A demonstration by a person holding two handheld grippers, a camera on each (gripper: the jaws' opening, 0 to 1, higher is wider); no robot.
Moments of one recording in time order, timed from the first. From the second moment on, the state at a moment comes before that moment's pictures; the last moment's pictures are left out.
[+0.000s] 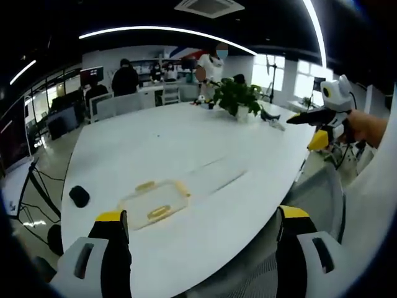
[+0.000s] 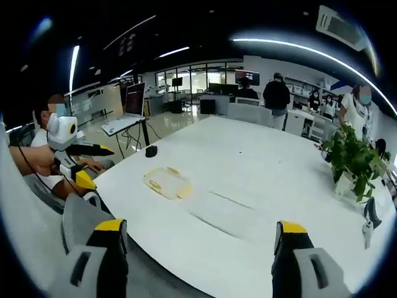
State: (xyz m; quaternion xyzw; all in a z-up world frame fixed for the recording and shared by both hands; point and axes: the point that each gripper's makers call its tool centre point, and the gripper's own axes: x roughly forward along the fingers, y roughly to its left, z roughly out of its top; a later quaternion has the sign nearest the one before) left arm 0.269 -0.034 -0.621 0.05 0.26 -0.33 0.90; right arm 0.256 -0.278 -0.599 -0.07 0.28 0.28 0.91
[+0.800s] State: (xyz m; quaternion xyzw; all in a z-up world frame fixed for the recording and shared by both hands) left arm 0.270 -0.036 -0.618 0.07 0.26 -0.33 0.91; right arm 0.250 -0.277 -0.607 -0.06 0.30 0.29 0.91
